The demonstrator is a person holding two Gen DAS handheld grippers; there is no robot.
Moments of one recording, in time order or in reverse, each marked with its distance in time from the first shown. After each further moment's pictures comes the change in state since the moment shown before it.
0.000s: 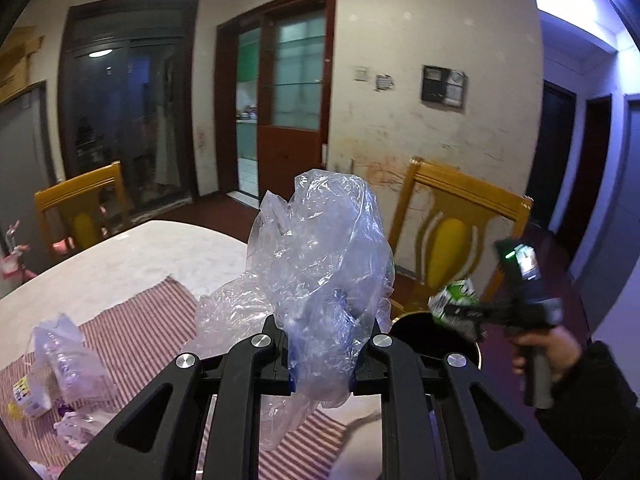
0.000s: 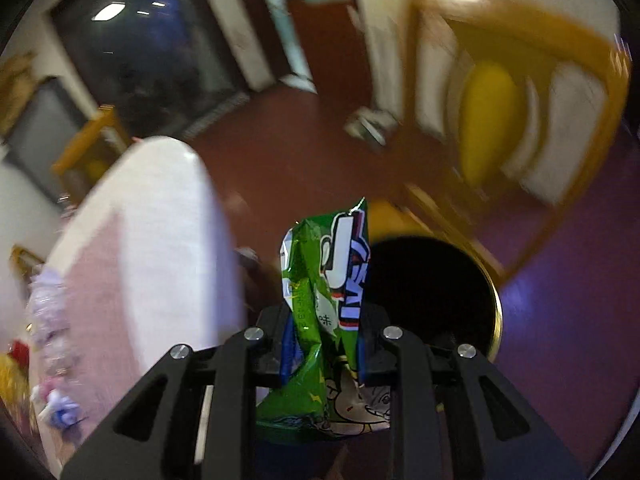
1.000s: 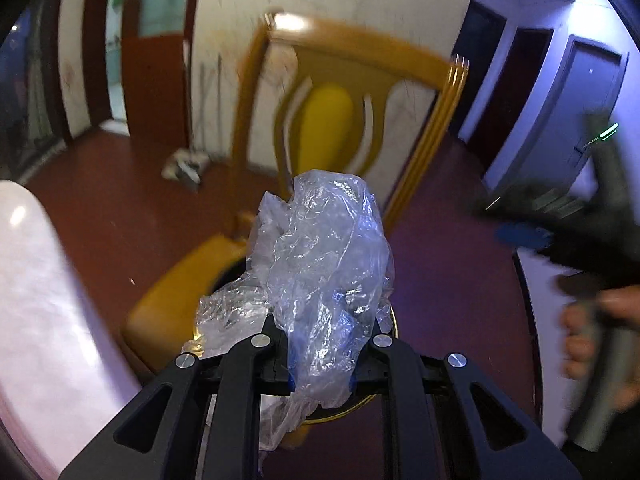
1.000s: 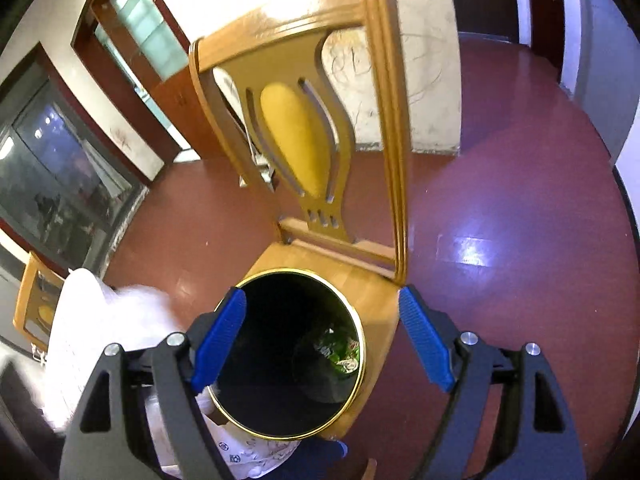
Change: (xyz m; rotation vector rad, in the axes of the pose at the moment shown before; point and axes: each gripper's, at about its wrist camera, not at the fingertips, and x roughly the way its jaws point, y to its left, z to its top) left arm 0.238 -0.178 -0.059 0.116 0.382 -0.406; right arm -0.085 -0.143 -0.036 0.441 -0.186 -0.184
